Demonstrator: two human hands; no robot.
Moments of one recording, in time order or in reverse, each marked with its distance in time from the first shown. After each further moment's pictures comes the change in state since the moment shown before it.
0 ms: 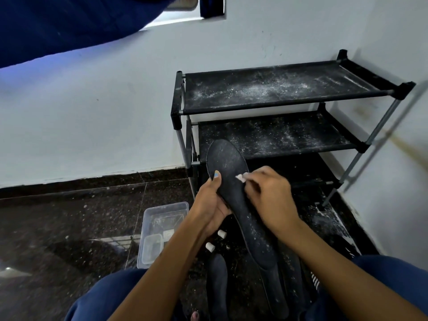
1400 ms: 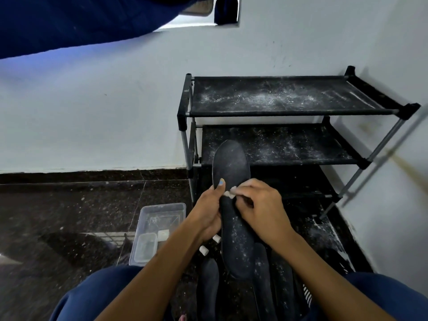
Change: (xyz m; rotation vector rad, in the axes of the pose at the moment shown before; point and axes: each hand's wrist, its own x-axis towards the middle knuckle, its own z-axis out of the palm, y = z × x) left_hand 0.001 -0.005 -0.003 0.042 0.038 -0.017; right_hand -0.002 -0.004 0.004 0.042 -0.120 -0.105
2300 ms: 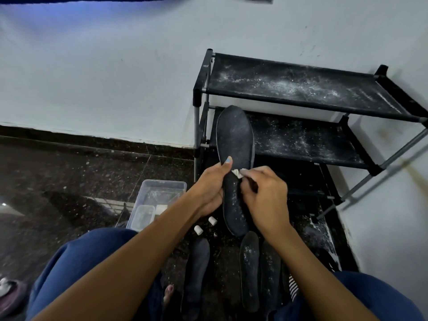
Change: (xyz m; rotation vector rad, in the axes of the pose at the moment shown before) left_hand 0.005 0.002 -0.004 0.023 -0.004 0.066; right_hand -0.004 -0.004 0.006 -0.033 0.097 0.049
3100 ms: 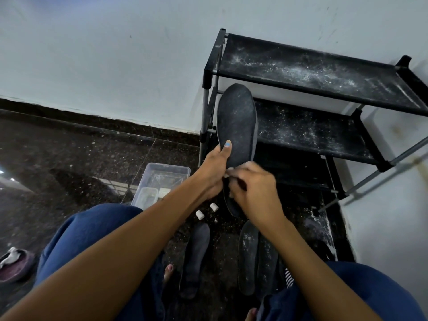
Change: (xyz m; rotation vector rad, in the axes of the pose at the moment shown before) left_hand 0.005 -0.003 -0.001 0.009 0.163 0.092; right_hand -0.011 -0.010 0.009 0.060 -0.228 -0.122
